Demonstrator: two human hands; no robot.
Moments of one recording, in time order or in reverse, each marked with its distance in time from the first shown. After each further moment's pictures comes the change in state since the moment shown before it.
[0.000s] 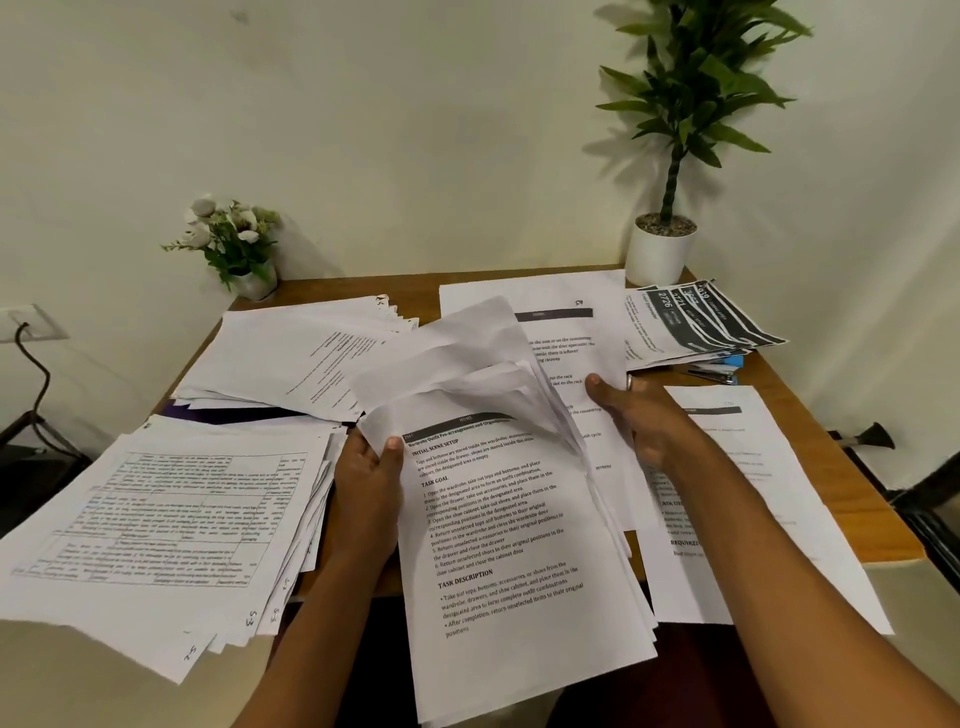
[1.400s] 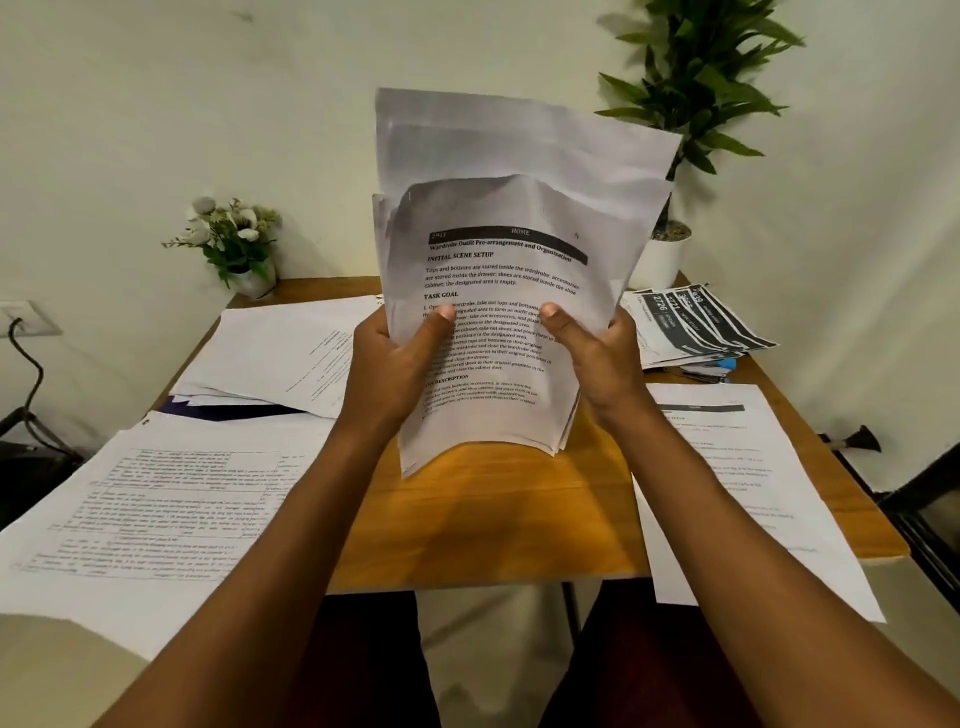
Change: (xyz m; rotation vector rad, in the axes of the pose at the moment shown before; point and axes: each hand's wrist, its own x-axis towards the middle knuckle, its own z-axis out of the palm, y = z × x) left_hand 0.020 0.125 0.038 0.080 -0.235 0.367; right_hand -0.027 -0.056 0.079 -0.063 0.122 -0.535
